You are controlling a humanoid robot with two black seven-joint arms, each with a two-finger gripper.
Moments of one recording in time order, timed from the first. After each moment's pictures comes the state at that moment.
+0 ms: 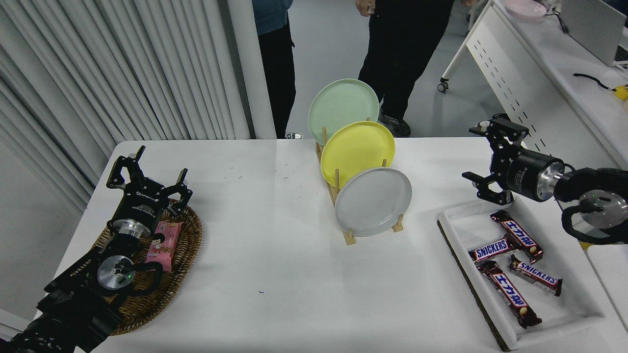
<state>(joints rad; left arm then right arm) -0.50 0.25 -1.08 -0.53 0.14 -0.58 -0.44 1.21 -0.69 -0.23 1.05 0.32 0.13 0.13</state>
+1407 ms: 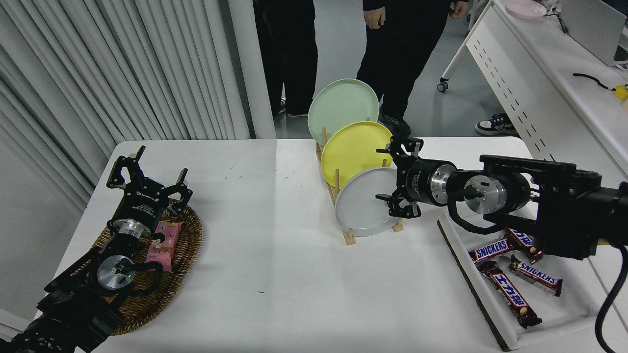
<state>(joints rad) -0.50 0.25 -1.08 -0.53 0.14 -0.57 -0.44 1.28 -0.42 -0.21 1.12 0.51 -0.20 0.00</state>
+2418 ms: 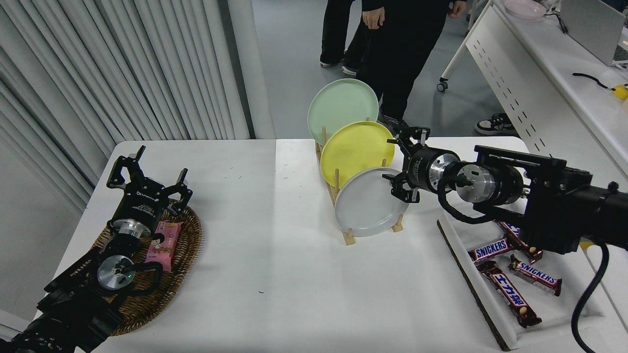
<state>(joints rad) -0.50 0.25 -1.08 -0.53 0.14 -0.57 -0.44 1.23 -0.37 -0.10 1.04 0.52 -0.28 0.00</state>
